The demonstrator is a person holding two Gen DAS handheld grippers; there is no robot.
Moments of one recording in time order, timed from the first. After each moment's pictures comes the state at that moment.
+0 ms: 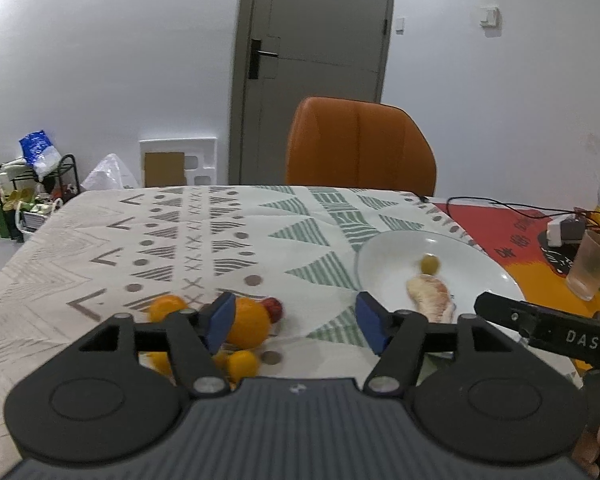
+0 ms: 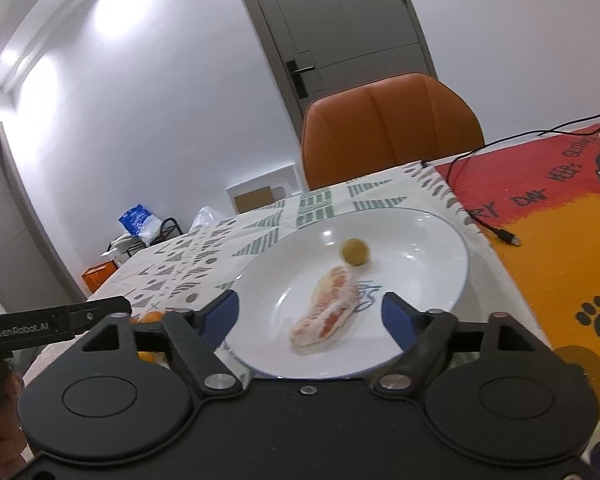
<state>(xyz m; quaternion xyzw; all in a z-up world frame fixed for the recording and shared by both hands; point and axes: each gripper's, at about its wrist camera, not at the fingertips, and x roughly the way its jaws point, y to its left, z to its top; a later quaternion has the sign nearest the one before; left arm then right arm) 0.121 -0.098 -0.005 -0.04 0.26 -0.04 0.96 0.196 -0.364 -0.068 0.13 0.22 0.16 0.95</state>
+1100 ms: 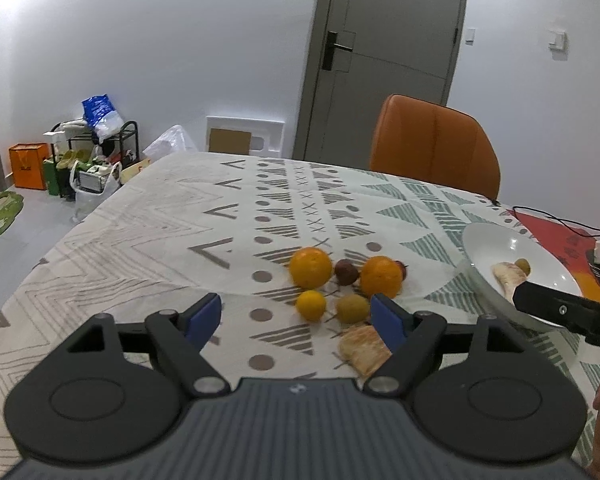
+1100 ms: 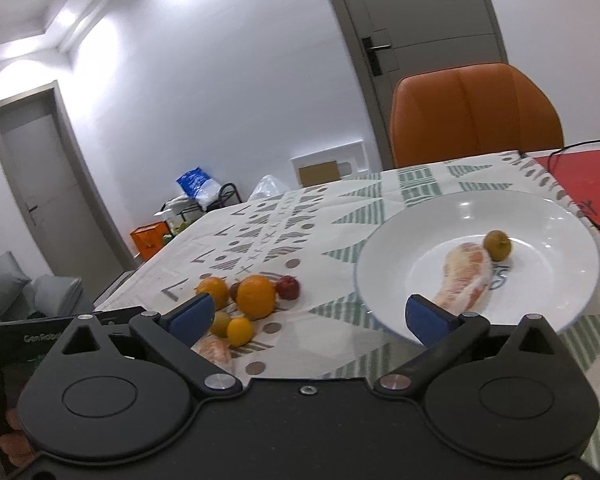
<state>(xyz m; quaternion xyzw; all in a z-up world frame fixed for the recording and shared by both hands) 0.082 -0.007 -0.023 -0.08 0.28 0.04 0.96 0.180 -0.286 -0.061 0.09 0.24 0.25 0.93</state>
